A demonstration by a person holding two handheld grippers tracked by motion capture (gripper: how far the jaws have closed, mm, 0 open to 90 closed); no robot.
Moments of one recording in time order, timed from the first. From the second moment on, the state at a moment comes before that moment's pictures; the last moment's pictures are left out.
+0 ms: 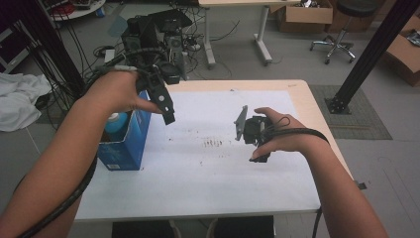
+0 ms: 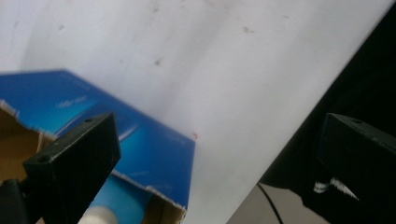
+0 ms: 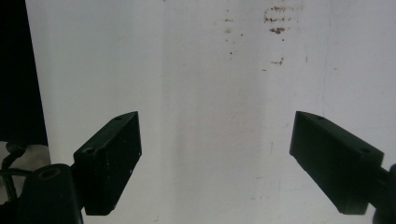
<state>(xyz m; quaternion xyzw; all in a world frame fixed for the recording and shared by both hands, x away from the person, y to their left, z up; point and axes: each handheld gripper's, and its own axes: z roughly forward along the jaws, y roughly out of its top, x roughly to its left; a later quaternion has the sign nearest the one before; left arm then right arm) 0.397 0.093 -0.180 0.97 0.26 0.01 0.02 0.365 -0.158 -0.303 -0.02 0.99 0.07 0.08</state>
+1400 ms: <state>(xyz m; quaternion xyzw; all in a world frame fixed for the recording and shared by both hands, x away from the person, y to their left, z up) 0.373 0.072 -0.226 1.00 0.03 -0.02 0.01 0.378 -0.164 -0.286 -0.01 1.00 0.04 0.07</state>
